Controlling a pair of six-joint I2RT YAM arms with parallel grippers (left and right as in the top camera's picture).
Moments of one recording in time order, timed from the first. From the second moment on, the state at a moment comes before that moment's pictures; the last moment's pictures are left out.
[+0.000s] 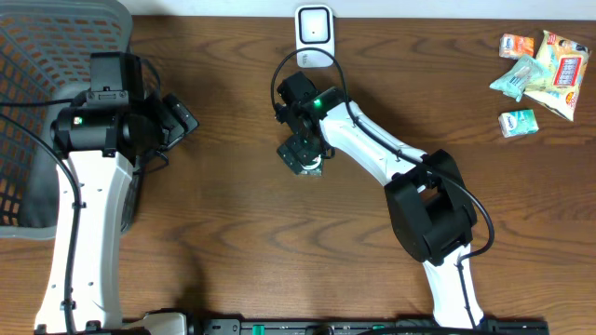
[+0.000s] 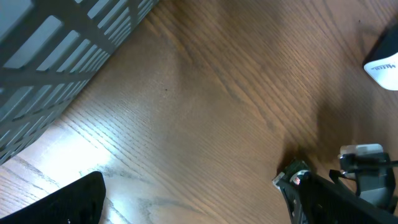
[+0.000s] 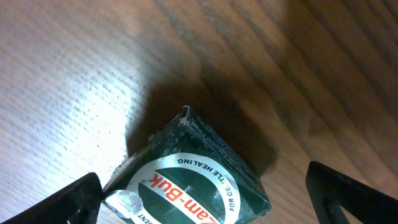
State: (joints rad) left arm 0.05 1.44 1.45 -1.15 0.02 -0.65; right arm 0.61 2.23 1.75 -0.91 0.00 -0.10
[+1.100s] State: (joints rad) left arm 0.05 1.44 1.45 -1.15 0.02 -0.65; right arm 0.61 2.23 1.69 -0.91 0.02 -0.22
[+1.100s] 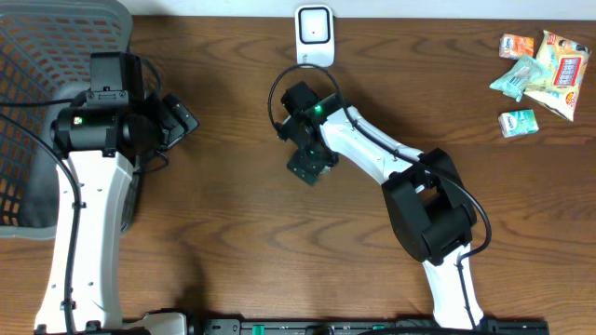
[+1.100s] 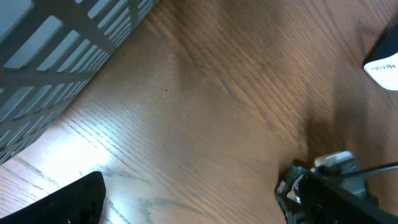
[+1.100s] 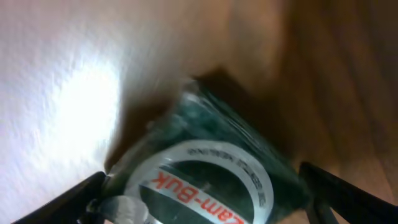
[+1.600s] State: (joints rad) left arm 0.05 1.44 1.45 -1.15 0.02 -0.65; right arm 0.59 2.23 1.69 -0.84 0.06 0.31
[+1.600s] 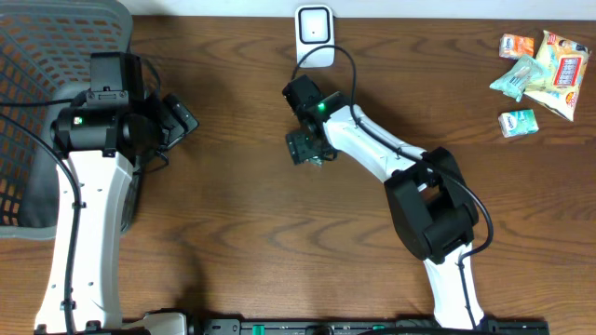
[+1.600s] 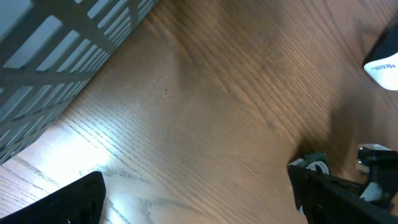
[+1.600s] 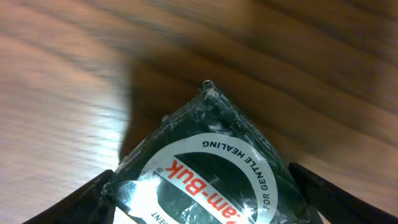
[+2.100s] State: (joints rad) left arm 0.05 1.44 1.45 -1.15 0.02 -0.65; right arm 0.47 2.23 1.78 -1.03 0.12 0.03
